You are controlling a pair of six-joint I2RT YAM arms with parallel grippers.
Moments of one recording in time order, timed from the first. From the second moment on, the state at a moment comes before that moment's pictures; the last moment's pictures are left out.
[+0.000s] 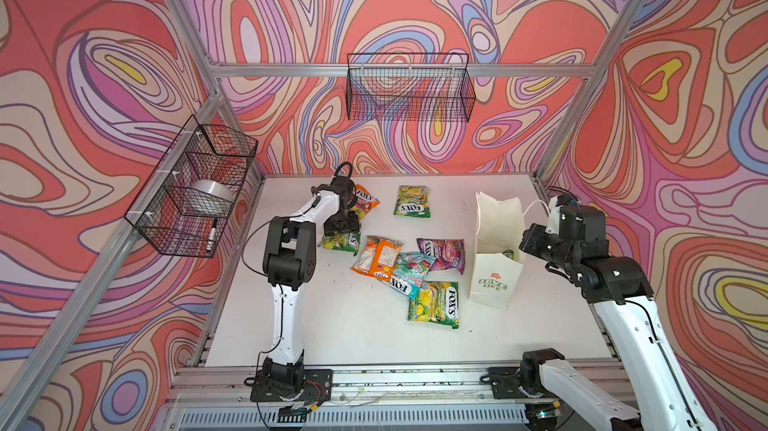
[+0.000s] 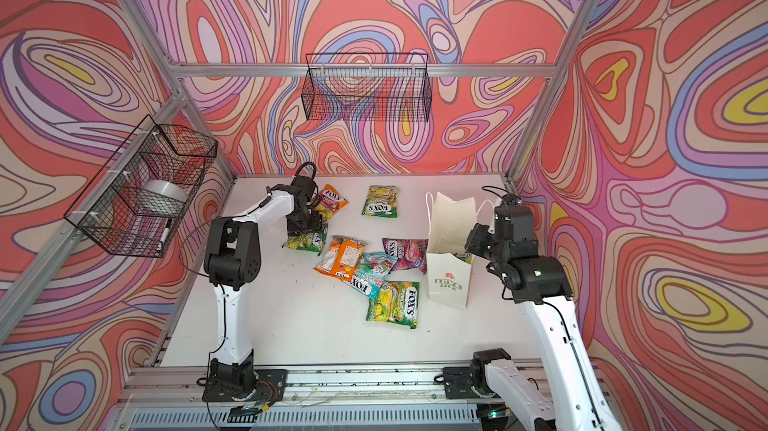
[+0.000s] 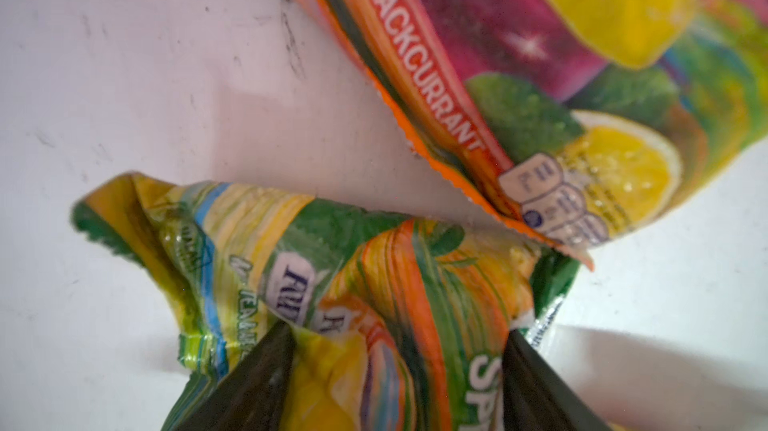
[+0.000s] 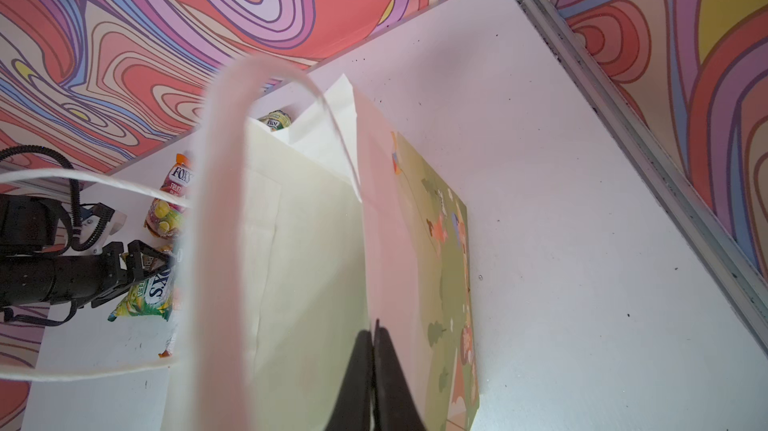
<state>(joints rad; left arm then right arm) -0.21 2.20 1.75 -0.92 -0.04 -0.40 0.10 0.92 1.19 -0.94 0.04 0.47</state>
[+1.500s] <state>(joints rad) -0.20 1.62 1.31 -0.76 0.08 -0.65 0.10 0.92 1.21 -0.96 0.06 0.46</state>
